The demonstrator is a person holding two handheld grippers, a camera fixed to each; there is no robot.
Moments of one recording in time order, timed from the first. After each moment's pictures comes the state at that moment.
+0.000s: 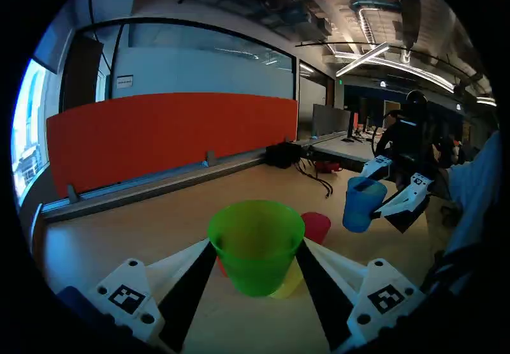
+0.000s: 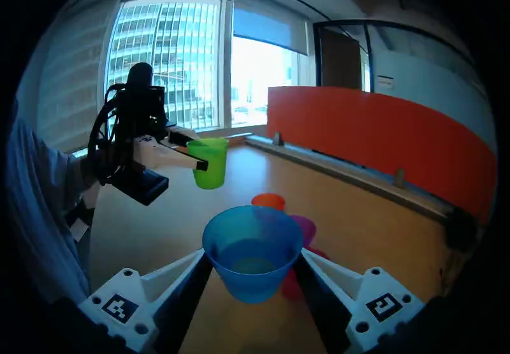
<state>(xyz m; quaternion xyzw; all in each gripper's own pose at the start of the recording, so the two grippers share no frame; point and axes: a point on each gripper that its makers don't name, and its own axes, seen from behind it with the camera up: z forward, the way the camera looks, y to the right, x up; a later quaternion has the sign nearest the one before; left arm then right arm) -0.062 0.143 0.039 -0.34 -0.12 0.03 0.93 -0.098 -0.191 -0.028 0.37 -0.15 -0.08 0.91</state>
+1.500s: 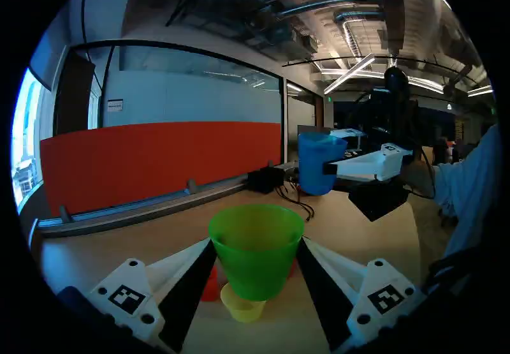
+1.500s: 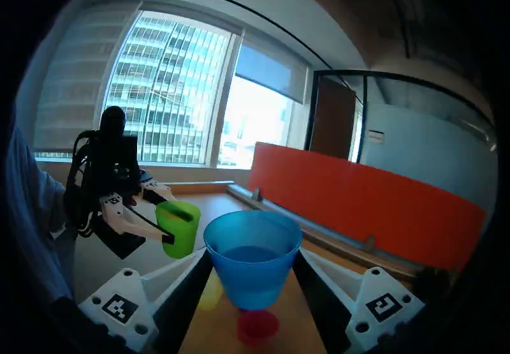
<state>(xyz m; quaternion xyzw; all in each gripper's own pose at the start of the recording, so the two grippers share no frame) -0.026 0.208 0.003 -0.36 -0.06 0.03 0.93 0.026 -0.190 0.004 0.35 -0.02 -0.12 0.93</state>
